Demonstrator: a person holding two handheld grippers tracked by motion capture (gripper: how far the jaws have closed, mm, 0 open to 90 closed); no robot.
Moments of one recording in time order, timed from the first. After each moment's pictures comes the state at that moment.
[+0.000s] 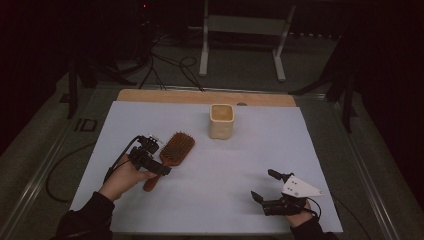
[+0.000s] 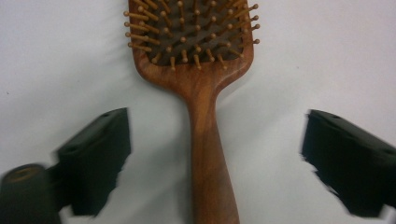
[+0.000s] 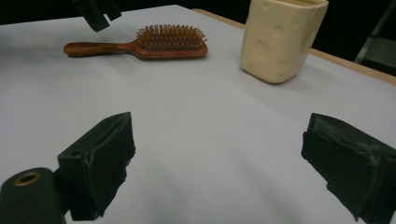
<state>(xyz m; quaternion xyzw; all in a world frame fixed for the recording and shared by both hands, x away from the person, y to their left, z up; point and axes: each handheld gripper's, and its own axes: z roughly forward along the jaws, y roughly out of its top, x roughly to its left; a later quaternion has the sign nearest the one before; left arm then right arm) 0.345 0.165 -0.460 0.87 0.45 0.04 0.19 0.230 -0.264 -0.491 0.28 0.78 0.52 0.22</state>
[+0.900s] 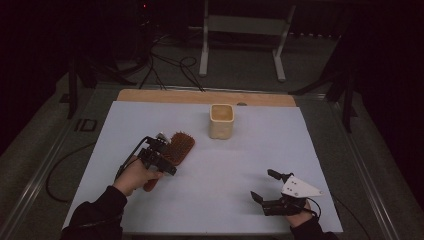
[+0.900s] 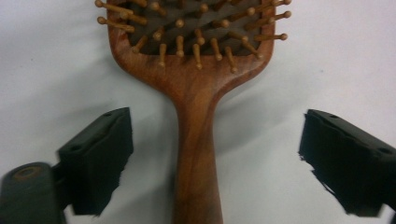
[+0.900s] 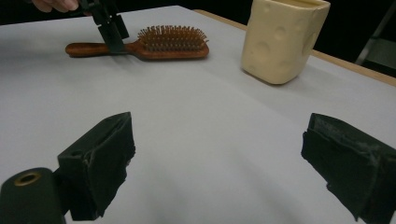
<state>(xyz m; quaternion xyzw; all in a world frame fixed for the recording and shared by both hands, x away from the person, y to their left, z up) 0.364 0.145 -0.483 0.86 0.50 -0.01 0.13 0.229 -0.263 -0.491 0.28 0.78 0.52 0.22</state>
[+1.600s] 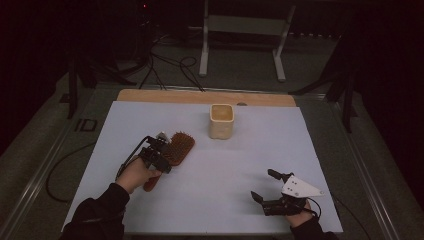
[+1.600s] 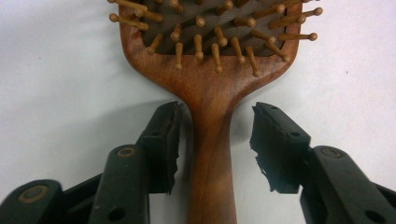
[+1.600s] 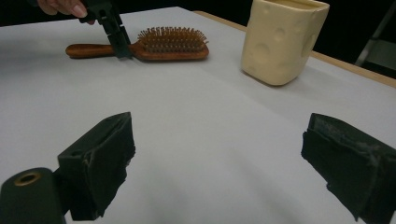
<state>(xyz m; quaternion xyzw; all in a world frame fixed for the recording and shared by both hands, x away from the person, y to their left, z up) 0.370 0.145 -0.488 0.86 0.50 0.00 0.11 0.229 -0.263 -0.490 0.28 0.78 0.52 0.22</state>
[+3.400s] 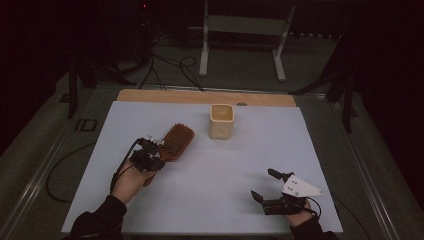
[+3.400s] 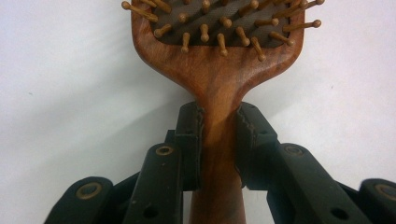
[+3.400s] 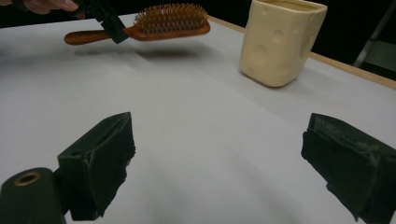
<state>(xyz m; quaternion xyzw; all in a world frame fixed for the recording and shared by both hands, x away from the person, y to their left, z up) 0.340 0.162 -0.471 0.85 0.47 0.10 0.22 0.230 -0.264 -0.490 0.28 0.78 0.52 0.22</state>
